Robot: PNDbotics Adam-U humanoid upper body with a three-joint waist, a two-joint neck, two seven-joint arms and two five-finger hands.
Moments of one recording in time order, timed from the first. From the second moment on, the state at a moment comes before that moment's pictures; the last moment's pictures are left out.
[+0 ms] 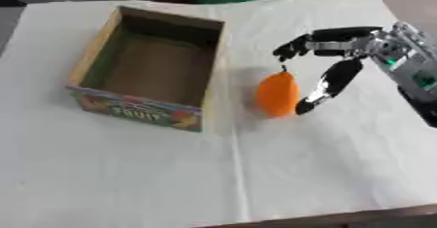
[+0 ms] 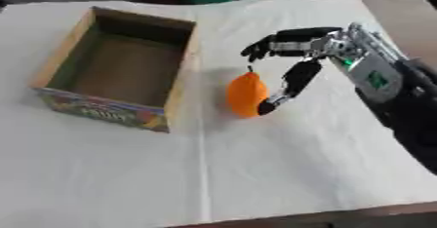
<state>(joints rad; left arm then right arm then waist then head) -0.16 0.16 0.24 -1.98 0.02 -0.30 0.44 -0.63 -0.80 0.25 -1.52 0.45 -0.13 0.73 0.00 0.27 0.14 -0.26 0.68</state>
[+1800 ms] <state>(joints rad) -0.17 0.15 0.24 -1.98 0.03 -0.30 0.44 -0.61 -0.73 0.31 -1.53 0.59 -0.20 0.55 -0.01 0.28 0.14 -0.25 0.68</state>
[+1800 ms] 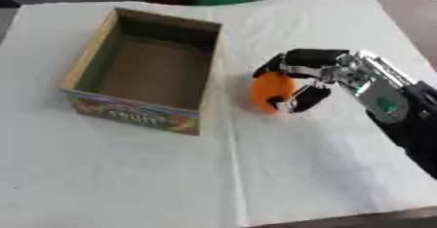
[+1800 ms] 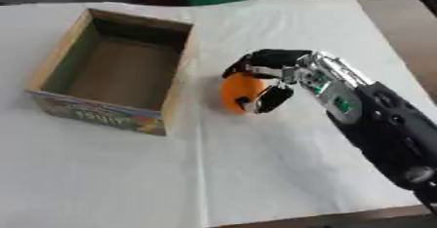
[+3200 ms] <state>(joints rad) -0.18 0.16 0.23 -1.98 0.04 -0.30 0.42 -0.94 -0.80 0.30 -1.42 0.38 -0.20 0.29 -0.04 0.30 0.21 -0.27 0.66</state>
